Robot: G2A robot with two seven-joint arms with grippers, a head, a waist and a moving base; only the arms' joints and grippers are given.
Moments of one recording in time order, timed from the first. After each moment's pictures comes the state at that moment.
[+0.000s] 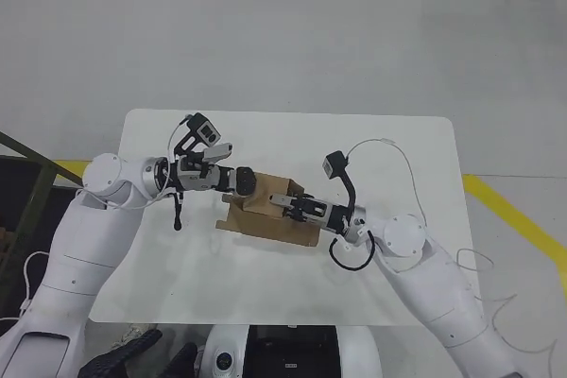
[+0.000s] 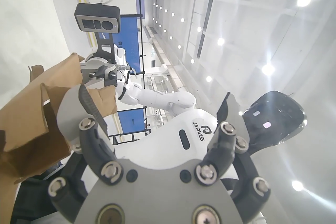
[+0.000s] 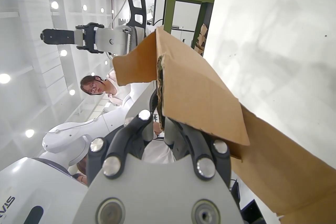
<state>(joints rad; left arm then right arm) 1.07 -0.96 -1.29 -1.50 -0.82 -0.03 -1.28 -1.15 -1.24 0.97 -1.58 0.29 -0.17 0.73</state>
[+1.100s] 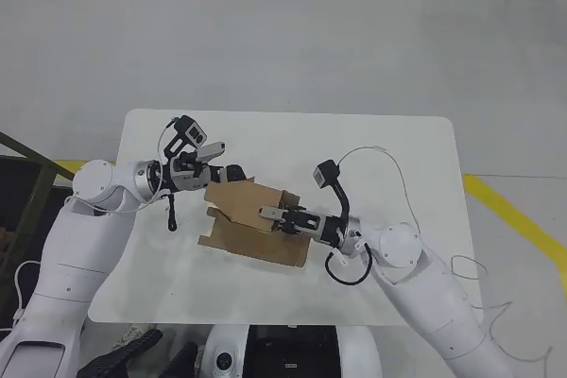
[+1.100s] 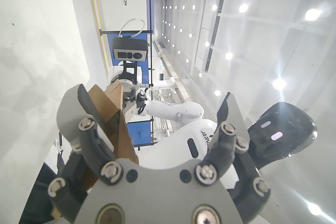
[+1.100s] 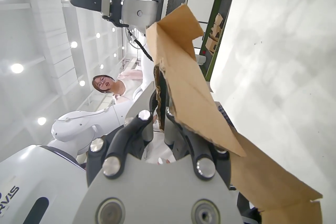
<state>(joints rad) 1.12 -0.95 -1.35 -1.50 -0.77 -0.03 -1.23 -1.20 -1.24 0.96 -1.66 0.31 -0.17 0.74</state>
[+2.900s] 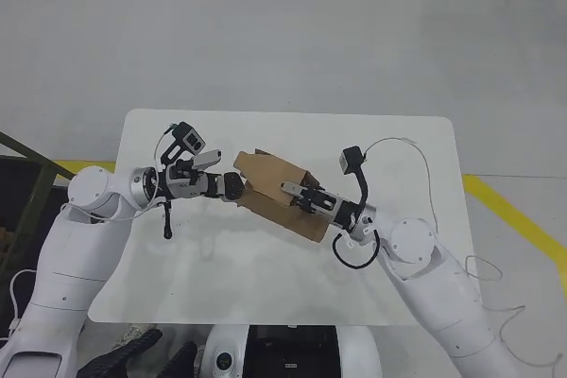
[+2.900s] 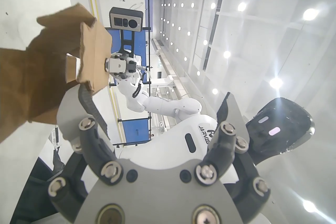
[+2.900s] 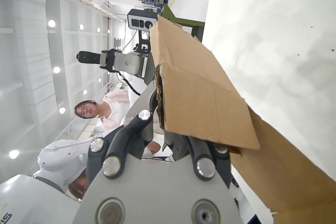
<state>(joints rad) 1.19 -0.95 -1.40 -1.56 -0.78 0.00 -1.26 -1.21 -1.23 1.04 -1.67 0.23 -0.11 0.61</state>
